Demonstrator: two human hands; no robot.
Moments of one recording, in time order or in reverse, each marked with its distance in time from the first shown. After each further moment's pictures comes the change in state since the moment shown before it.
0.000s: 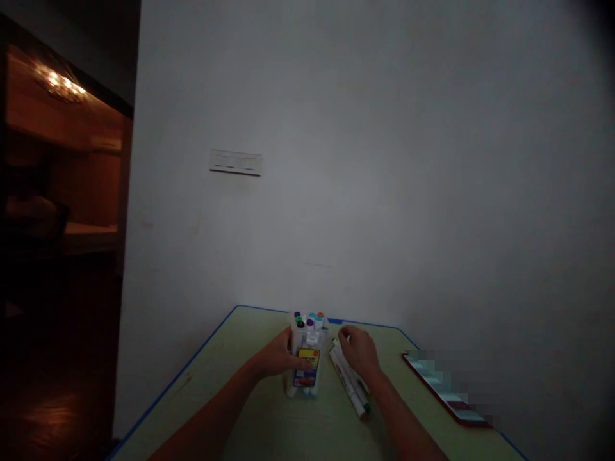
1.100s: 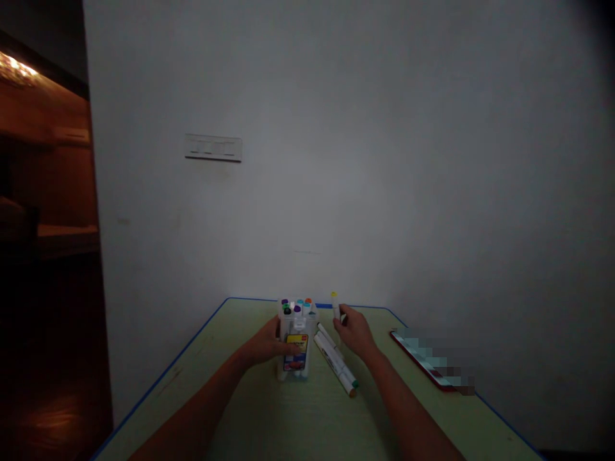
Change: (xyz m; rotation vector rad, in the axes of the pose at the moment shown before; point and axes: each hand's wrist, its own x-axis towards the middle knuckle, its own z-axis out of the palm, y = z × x) left_hand -0.001 0.003 0.000 0.084 -0.001 -0.010; right_hand -0.004 0.017 -0.006 0.132 -0.008 -0.056
